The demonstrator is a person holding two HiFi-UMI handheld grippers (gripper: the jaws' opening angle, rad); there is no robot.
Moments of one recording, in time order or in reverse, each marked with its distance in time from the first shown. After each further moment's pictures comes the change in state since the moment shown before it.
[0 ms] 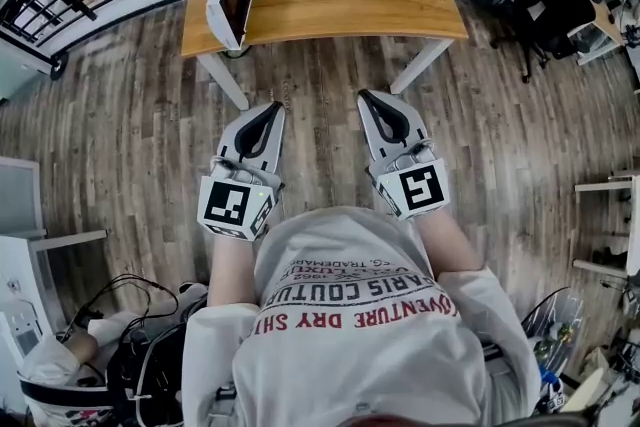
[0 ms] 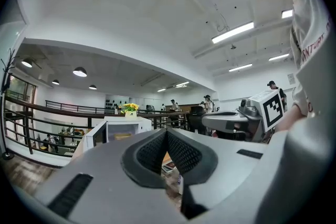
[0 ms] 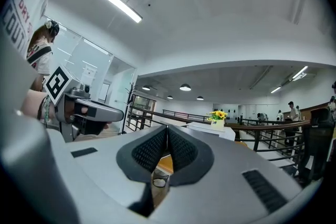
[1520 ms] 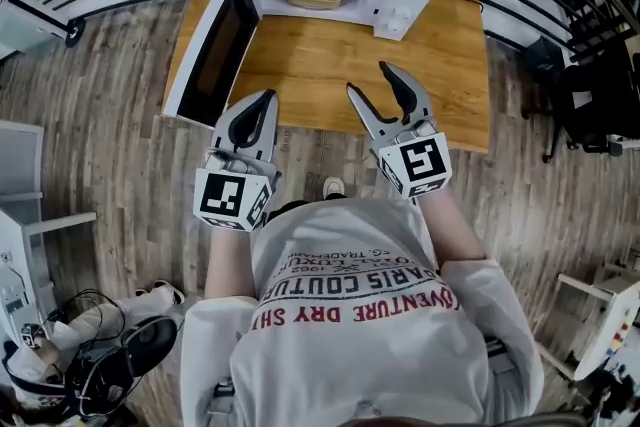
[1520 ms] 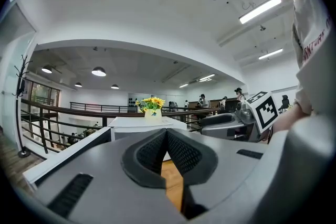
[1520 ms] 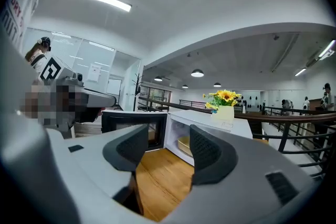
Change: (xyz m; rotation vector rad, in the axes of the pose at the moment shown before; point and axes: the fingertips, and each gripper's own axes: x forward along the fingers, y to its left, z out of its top) left arm 0.296 0.159 -0.016 -0.012 0.038 0.255; right arm 0.279 -0.249 -0.095 0.041 0.100 0.210
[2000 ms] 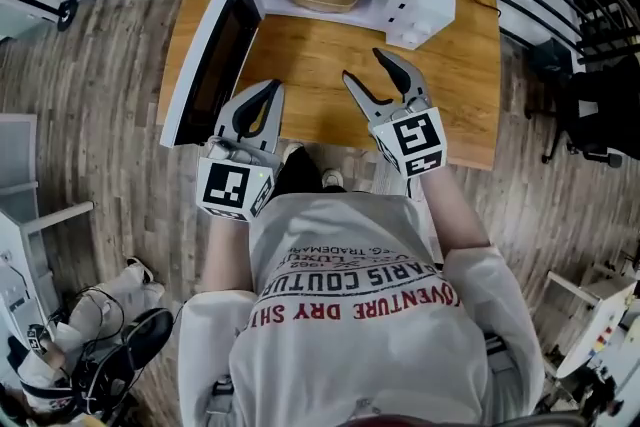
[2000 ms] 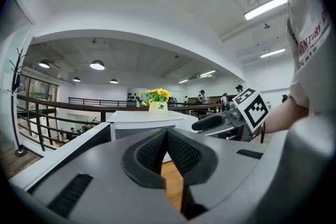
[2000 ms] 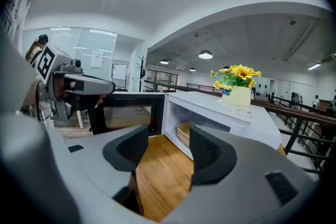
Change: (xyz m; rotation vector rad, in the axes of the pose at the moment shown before) left arm 0.071 0.054 -0.024 -0.017 0.051 -0.022; right arm 0.102 -0.032 -0.042 -0.025 0.204 0.085
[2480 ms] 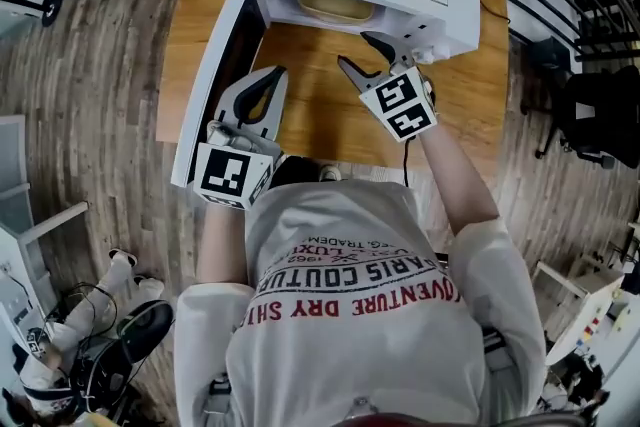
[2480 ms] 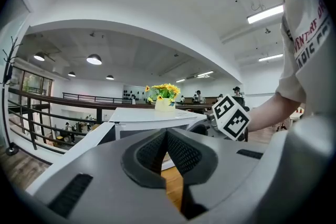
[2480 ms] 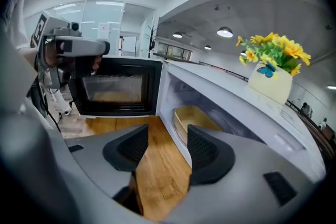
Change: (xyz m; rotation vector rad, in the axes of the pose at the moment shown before) left arm 0.059 0.070 -0.009 -0.026 0.016 -0.069; right arm 0.123 -0.026 -0.035 -0.117 0.299 0.099
